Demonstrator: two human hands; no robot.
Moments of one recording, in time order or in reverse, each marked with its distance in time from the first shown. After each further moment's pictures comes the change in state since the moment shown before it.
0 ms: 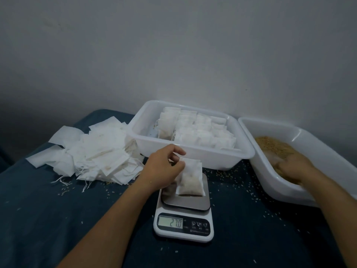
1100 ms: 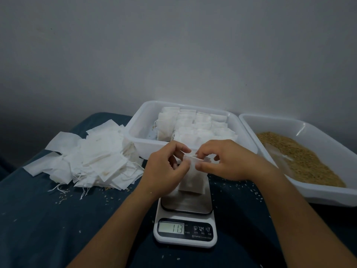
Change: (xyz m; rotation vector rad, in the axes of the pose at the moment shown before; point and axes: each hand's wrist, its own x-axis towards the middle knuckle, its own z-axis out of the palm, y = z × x) left_hand -0.011 0.020 0.003 -0.071 0.111 0.270; right_hand -0.134 -0.157 -0.017 0.227 -0.073 -1.047
